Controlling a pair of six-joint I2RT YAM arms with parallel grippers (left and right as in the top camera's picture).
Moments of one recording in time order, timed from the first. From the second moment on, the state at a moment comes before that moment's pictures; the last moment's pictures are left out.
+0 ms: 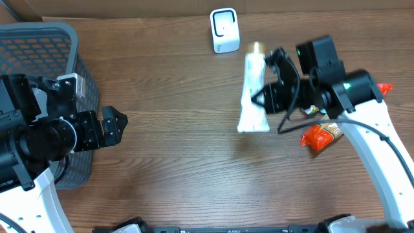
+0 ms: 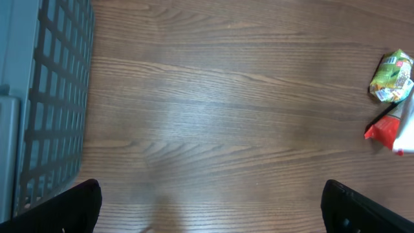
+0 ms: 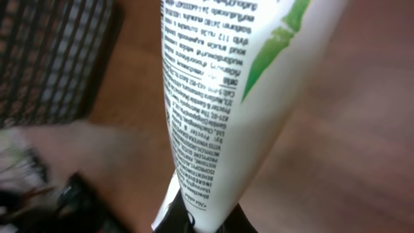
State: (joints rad) left arm 0.35 1.26 1.84 -1.68 0.34 0.13; right arm 0.35 1.52 1.57 -1.06 -0.47 0.13
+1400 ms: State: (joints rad) left arm 0.35 1.26 1.84 -1.68 0.34 0.13; right arm 0.45 2.46 1.99 -0.07 0.79 -0.90
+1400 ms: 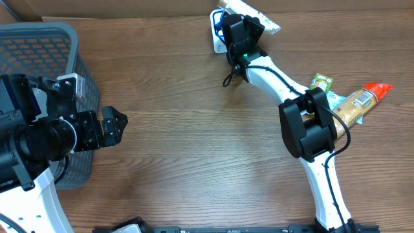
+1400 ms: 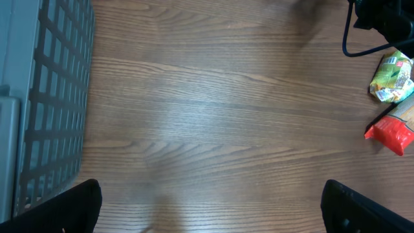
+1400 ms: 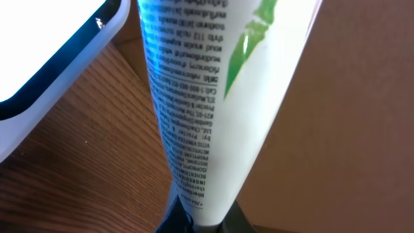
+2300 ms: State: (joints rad) left arm 0.35 1.26 1.84 -1.68 0.34 0.13; right arm 0.48 2.31 1.99 -0.49 0.69 -0.63
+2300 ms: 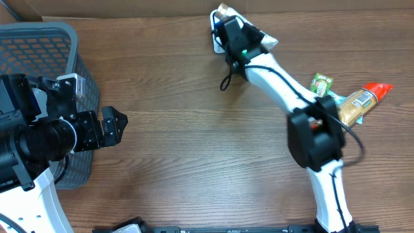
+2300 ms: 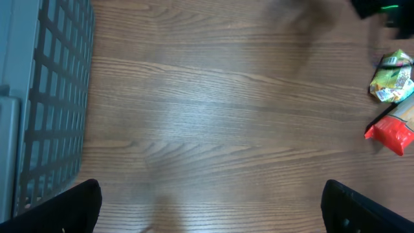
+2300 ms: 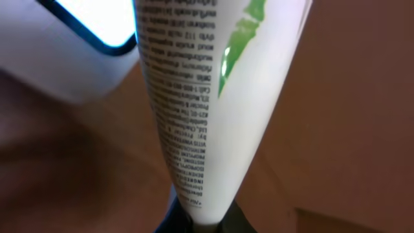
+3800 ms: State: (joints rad) left arm 0.35 1.26 1.84 -1.68 0.34 0.13; right arm -0.14 1.69 1.54 -1.26 -0.35 0.23
